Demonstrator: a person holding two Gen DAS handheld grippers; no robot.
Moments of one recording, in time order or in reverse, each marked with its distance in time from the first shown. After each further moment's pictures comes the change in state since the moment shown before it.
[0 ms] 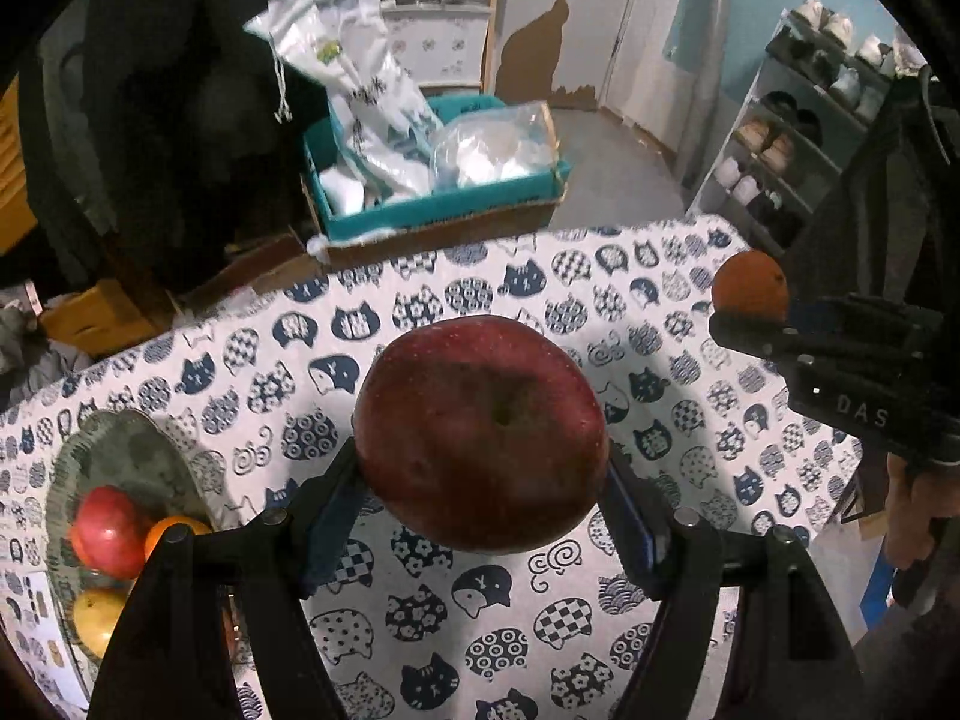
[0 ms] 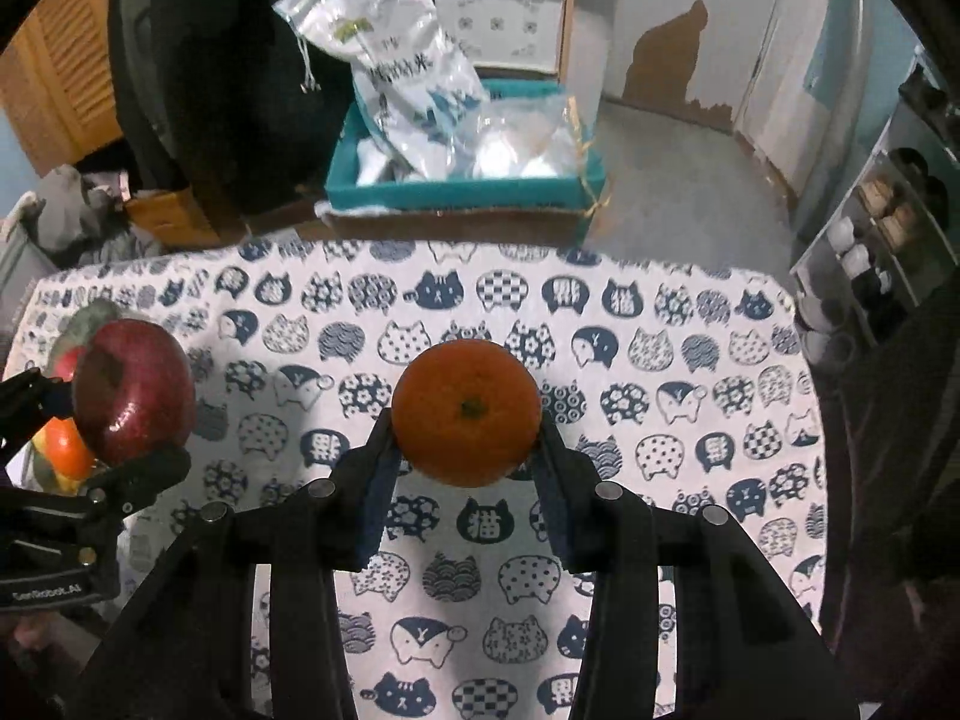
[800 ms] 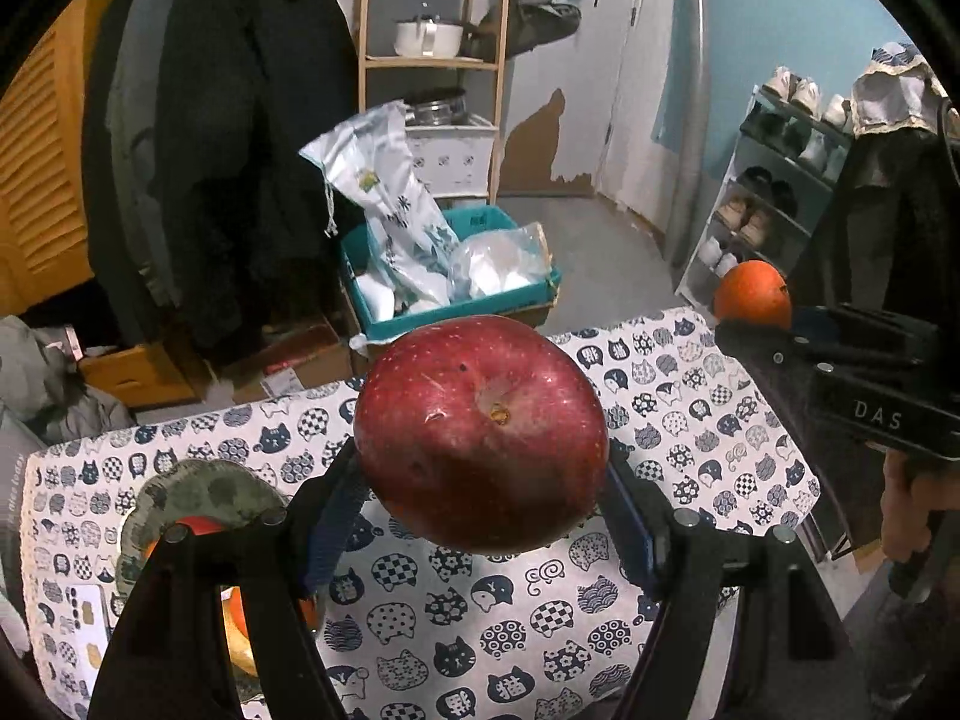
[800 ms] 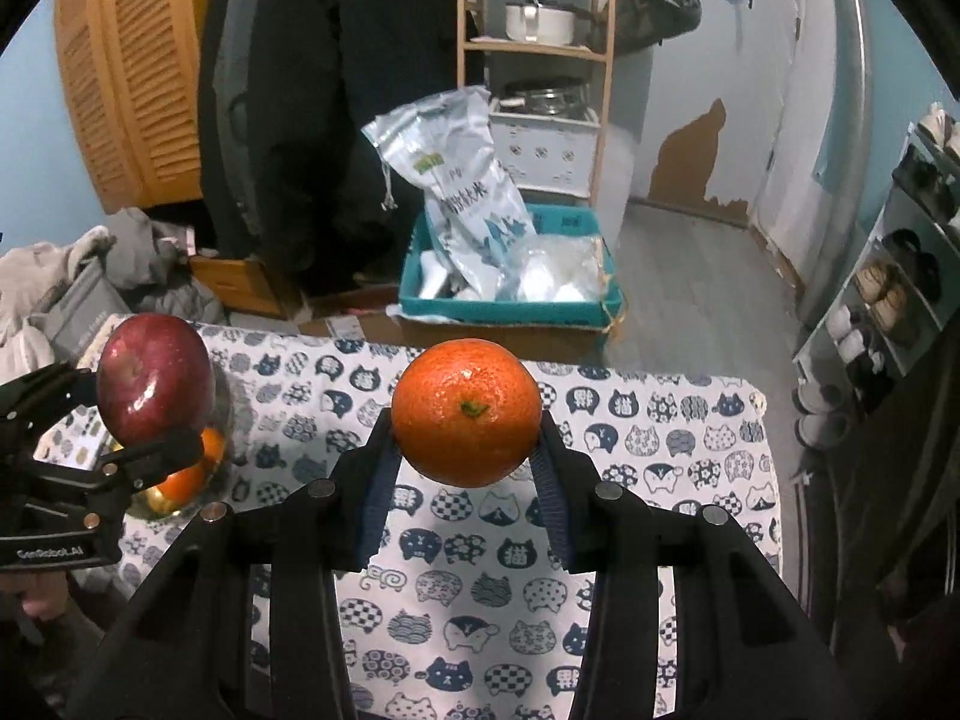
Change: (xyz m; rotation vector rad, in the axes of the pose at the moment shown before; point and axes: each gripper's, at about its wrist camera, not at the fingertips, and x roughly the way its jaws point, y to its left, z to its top) left arm -0.117 0.007 0.003 -0.002 -0.208 0.018; right arm -0.114 0.030 0.013 -0.071 -0.214 0.065
